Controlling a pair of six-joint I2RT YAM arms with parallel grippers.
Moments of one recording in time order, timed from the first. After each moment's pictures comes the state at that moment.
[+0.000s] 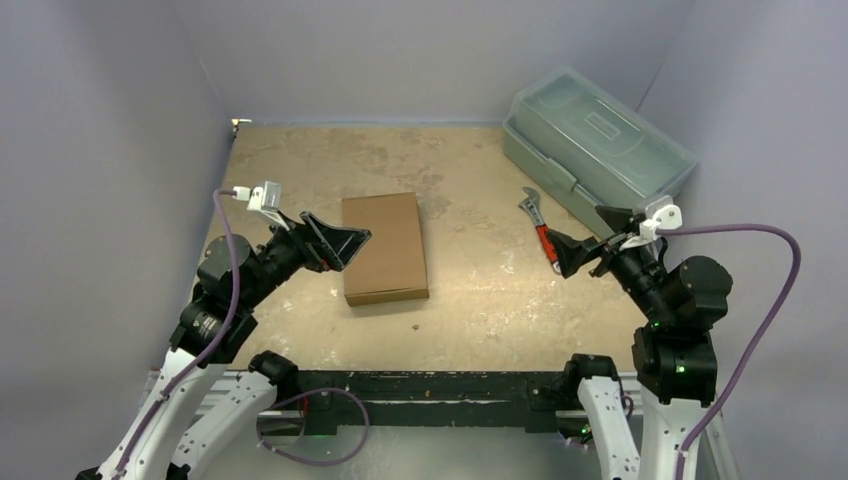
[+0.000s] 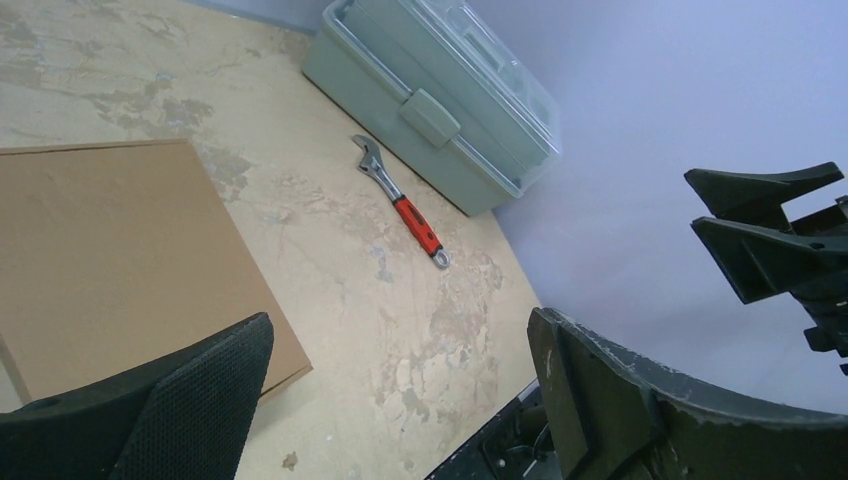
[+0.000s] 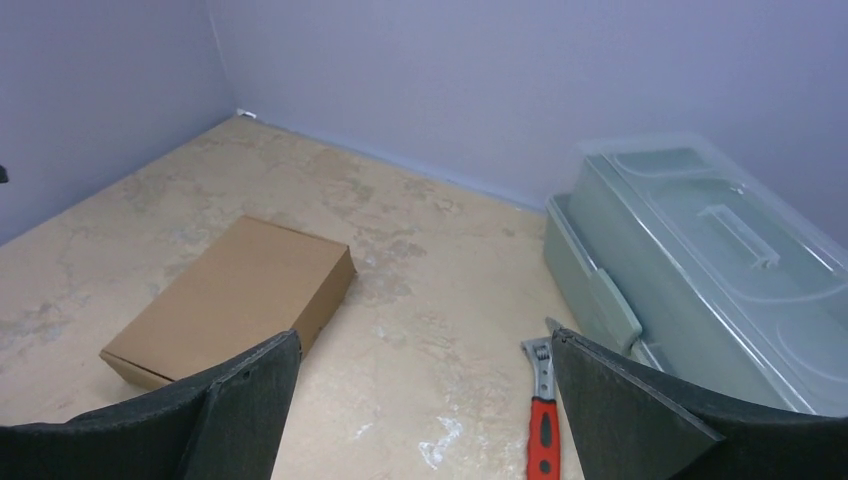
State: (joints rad) left arm -0.46 0.59 0.86 -0.34 0.21 -0.69; right arm -0.09 0.49 1.05 -0.53 -0.56 -0.02
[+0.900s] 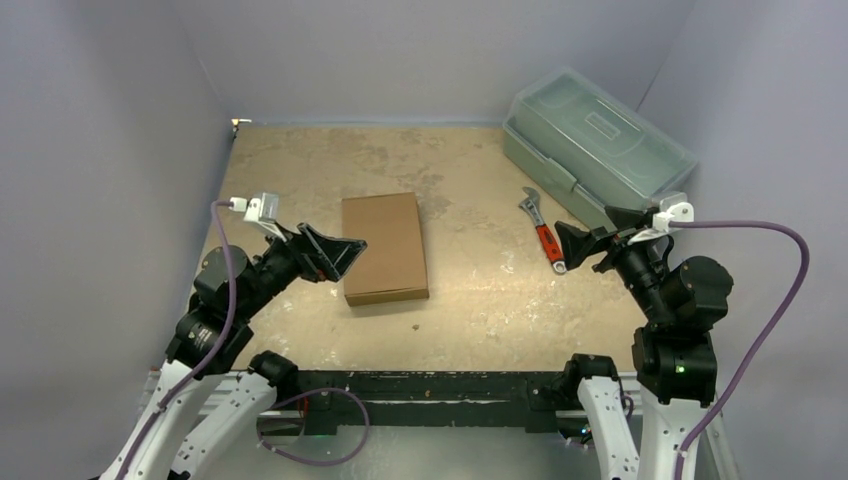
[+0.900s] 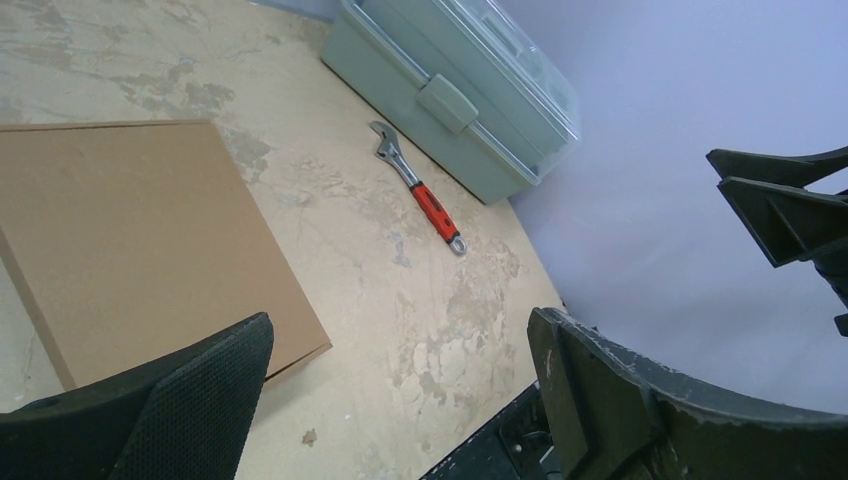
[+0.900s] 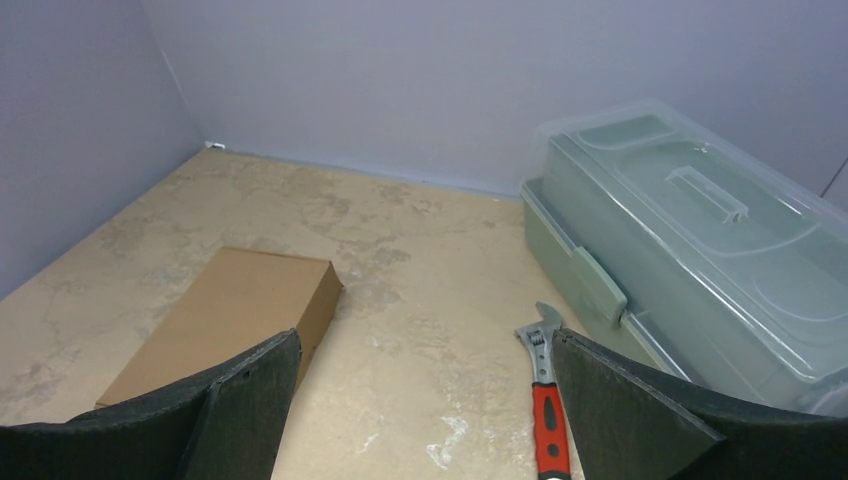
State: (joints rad) left arm -0.46 0.52 0.83 -0.39 0.20 -0.67; right arm -0.10 0.49 1.05 -0.54 -0.43 0.09
